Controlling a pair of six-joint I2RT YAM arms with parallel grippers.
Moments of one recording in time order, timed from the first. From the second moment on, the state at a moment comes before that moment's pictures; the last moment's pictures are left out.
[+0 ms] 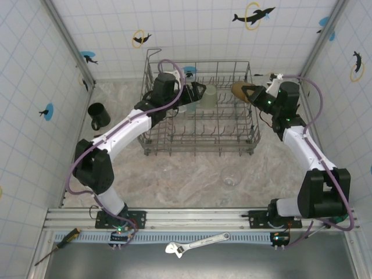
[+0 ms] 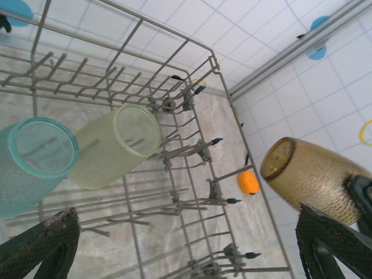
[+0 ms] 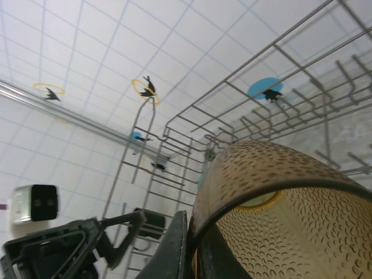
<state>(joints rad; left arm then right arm) -0.58 1.71 1.44 -0.12 0.23 -0.71 0.10 1.37 0.98 0.19 -0.59 0.87</state>
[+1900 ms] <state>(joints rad) -0.60 1.87 1.37 0.49 0.44 -1.44 0.23 1.51 0.88 0.88 -0.75 1.24</state>
